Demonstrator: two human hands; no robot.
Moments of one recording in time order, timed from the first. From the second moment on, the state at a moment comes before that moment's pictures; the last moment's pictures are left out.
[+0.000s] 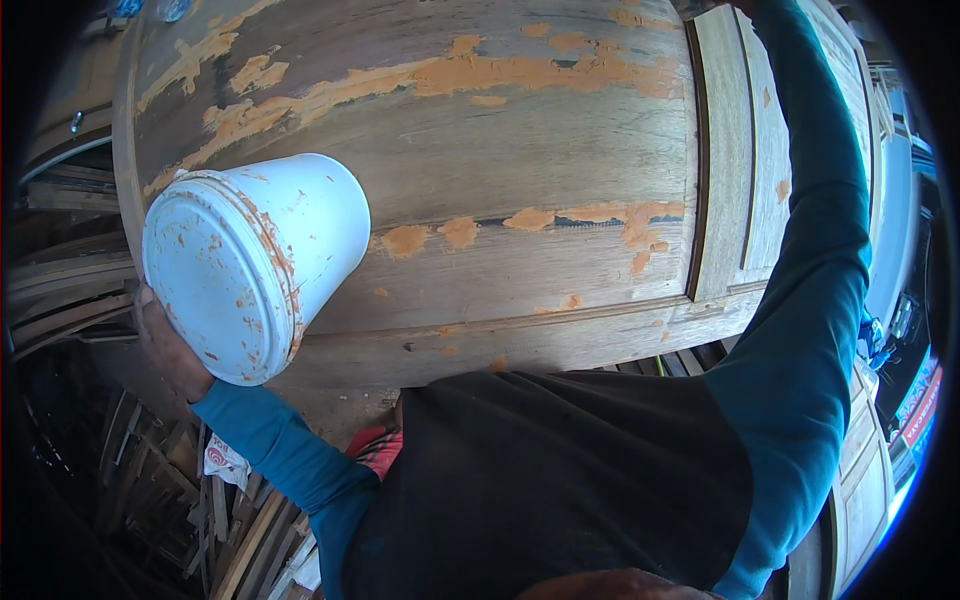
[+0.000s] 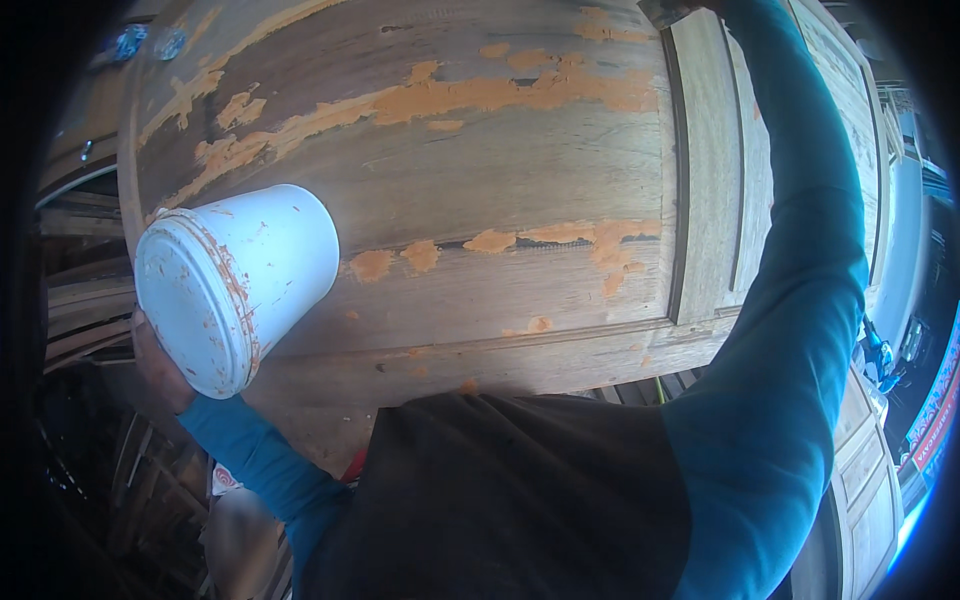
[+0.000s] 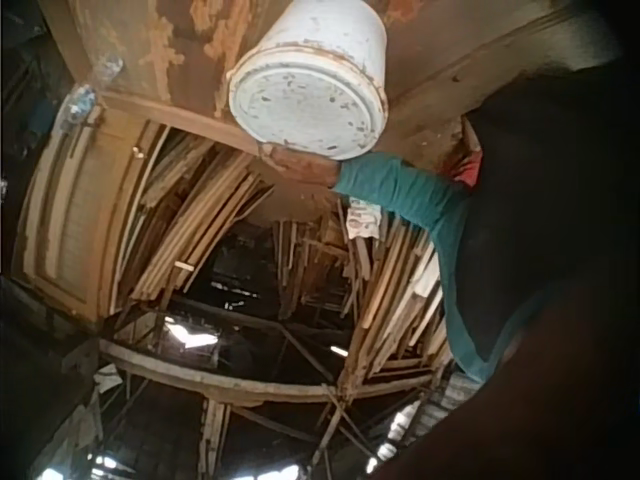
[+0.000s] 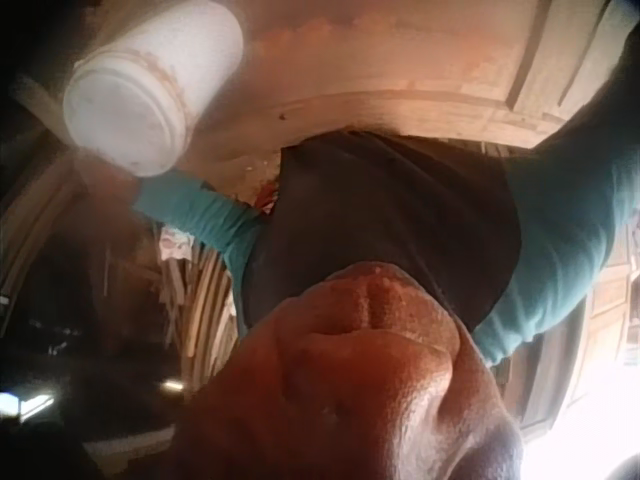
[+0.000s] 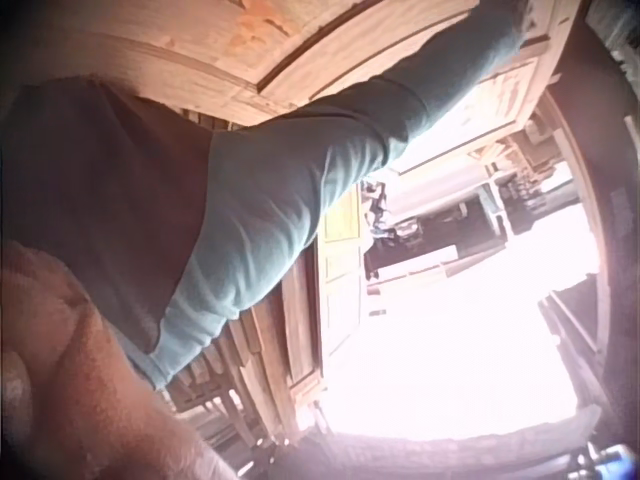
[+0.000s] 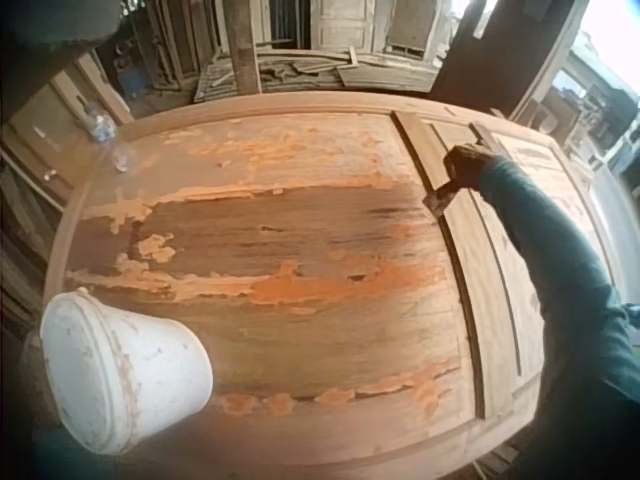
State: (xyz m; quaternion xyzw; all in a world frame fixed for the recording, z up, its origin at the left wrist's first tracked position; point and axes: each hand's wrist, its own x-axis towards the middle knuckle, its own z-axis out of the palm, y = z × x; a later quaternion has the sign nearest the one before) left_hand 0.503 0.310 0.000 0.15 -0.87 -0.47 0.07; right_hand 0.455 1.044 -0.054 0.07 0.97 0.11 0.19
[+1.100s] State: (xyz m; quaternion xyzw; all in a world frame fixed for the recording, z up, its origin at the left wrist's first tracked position) left_hand 0.484 0.285 0.008 -0.11 -0.88 -0.46 0.01; right_hand 0.781 0.748 -0.076 0.29 0.82 -0.49 0.08
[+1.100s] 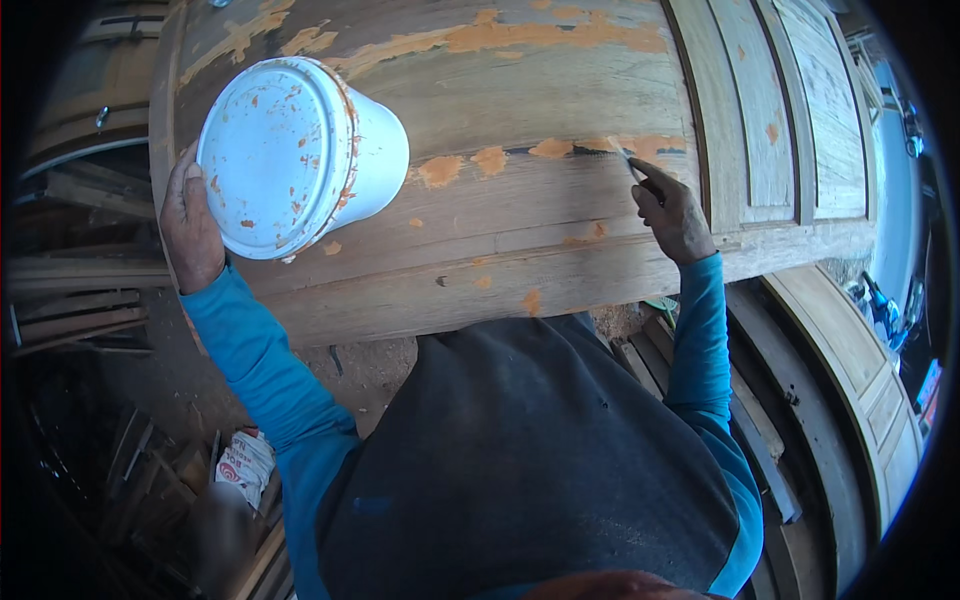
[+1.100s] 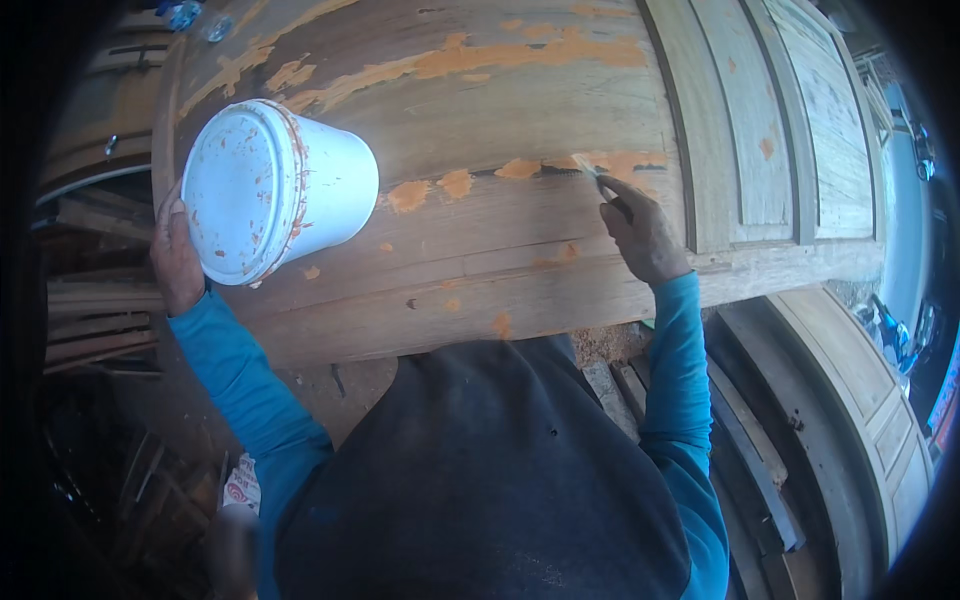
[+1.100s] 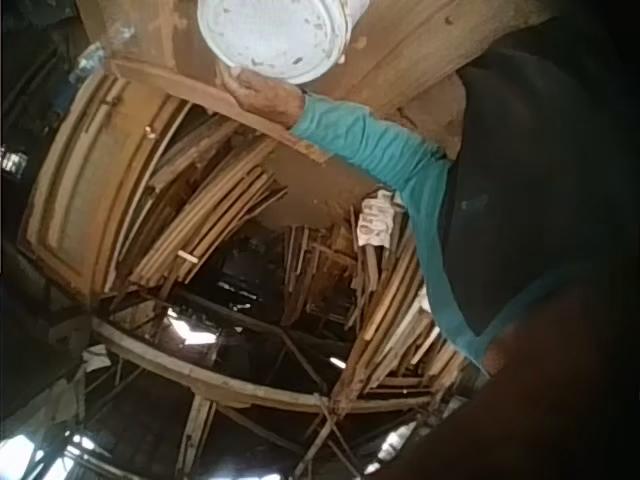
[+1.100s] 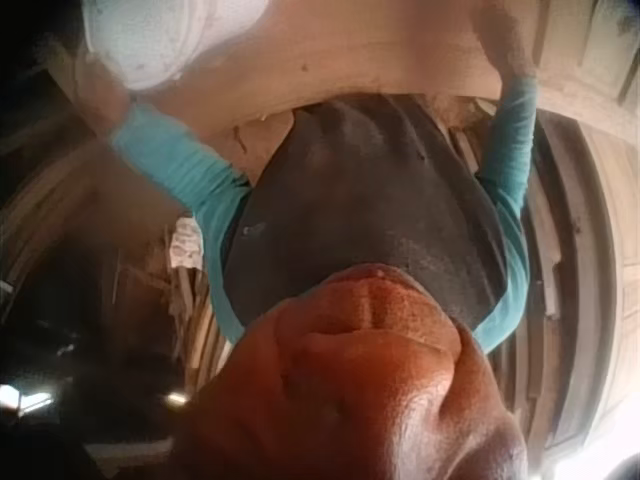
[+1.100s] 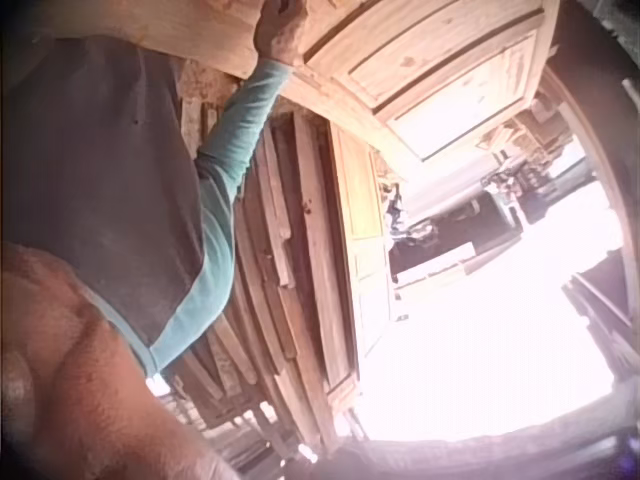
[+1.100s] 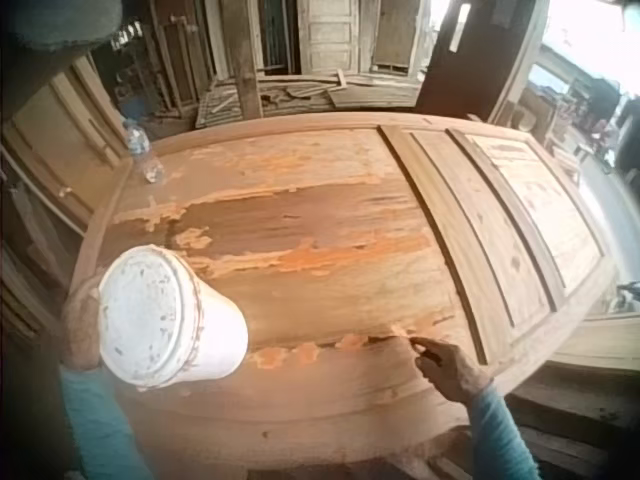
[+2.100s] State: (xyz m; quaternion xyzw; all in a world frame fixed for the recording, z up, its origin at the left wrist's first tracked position) left_hand 0.583 0.271 -0.025 0.00 -0.76 -0.62 0.18; right_hand 0.864 0.618 -0.075 0.24 0.81 -0.53 0.06
